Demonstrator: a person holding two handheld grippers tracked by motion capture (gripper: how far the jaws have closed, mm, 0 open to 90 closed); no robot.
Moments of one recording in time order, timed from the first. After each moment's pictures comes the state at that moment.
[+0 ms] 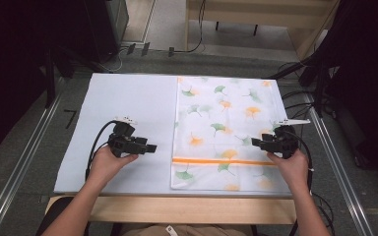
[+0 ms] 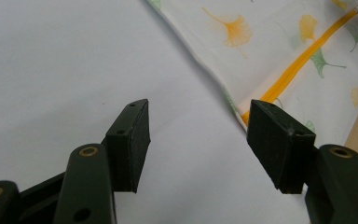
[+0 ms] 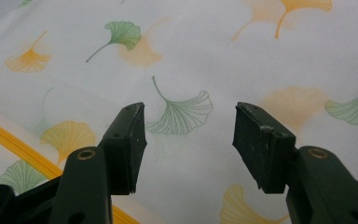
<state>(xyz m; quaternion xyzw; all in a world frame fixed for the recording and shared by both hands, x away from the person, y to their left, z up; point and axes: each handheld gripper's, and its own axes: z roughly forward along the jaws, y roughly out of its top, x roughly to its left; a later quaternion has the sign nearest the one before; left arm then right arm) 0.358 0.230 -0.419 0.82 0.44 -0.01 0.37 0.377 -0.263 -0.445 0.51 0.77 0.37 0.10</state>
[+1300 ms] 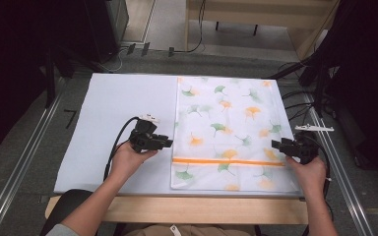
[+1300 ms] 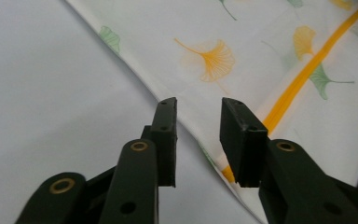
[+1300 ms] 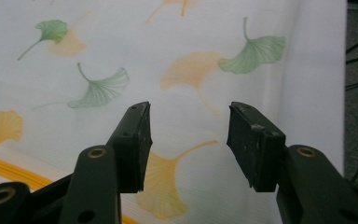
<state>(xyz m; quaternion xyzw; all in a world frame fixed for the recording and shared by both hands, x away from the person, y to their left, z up) 0.373 0.174 -0.420 0.84 0.41 0.02 0.36 0.361 -0.318 -0.451 0.58 0.72 0.36 0.13</state>
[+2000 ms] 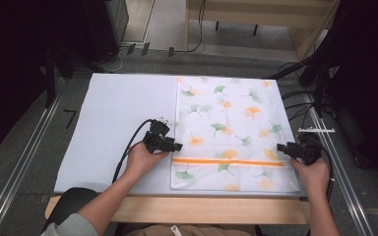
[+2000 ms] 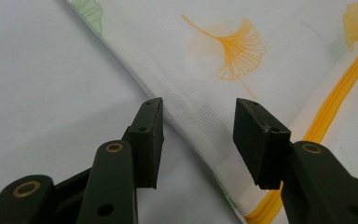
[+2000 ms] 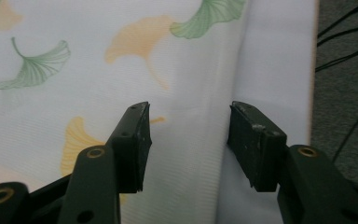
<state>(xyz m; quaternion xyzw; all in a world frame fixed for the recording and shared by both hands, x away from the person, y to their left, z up) 0.387 0.142 -0.454 0.85 0.41 0.03 0.31 0.371 -0.337 -0.473 0.60 0.72 0.32 0.12</state>
